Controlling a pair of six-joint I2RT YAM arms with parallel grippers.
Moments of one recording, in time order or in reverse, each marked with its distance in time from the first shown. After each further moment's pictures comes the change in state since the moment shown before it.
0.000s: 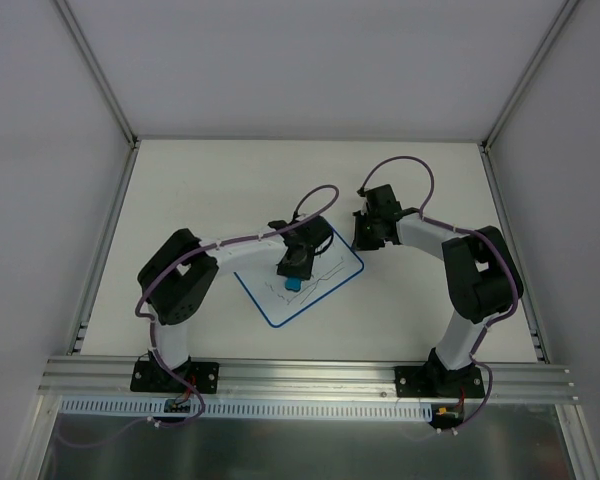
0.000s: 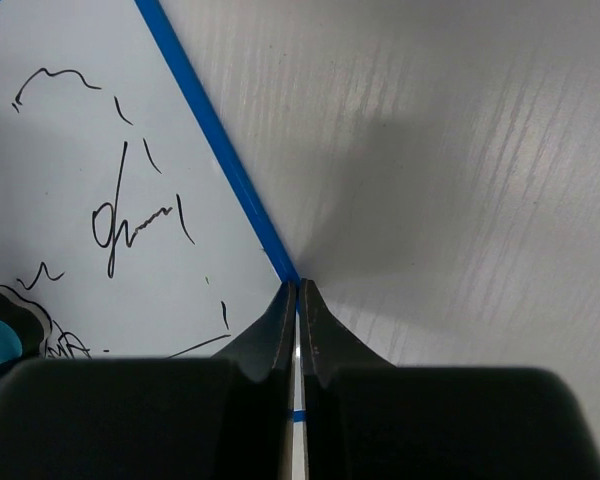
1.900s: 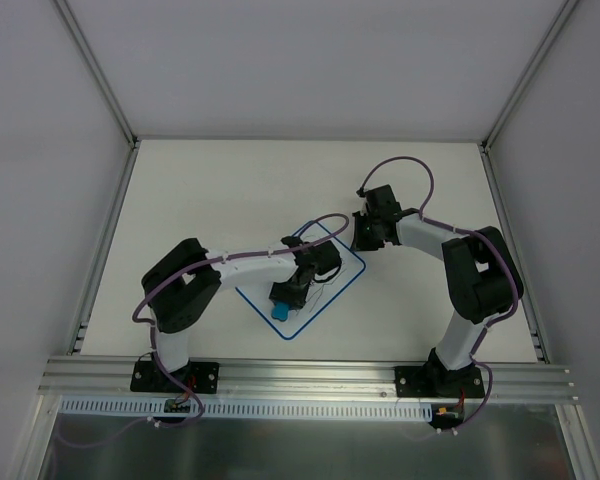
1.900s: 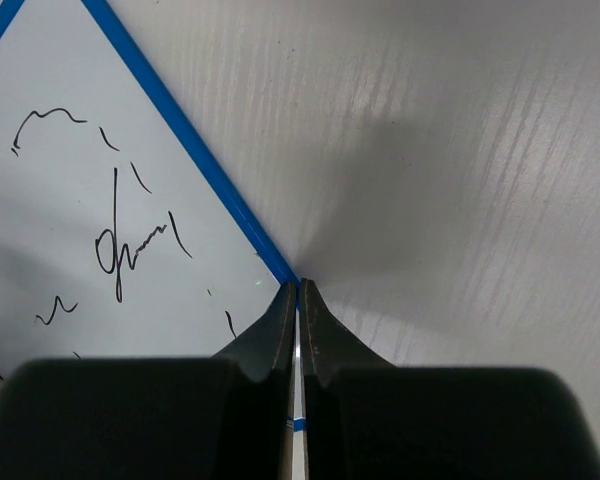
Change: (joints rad) left arm -0.145 -0.031 -0.031 -0.254 -0.030 -0.086; right arm 0.002 -0.003 -0.005 0.004 -0.007 0.000
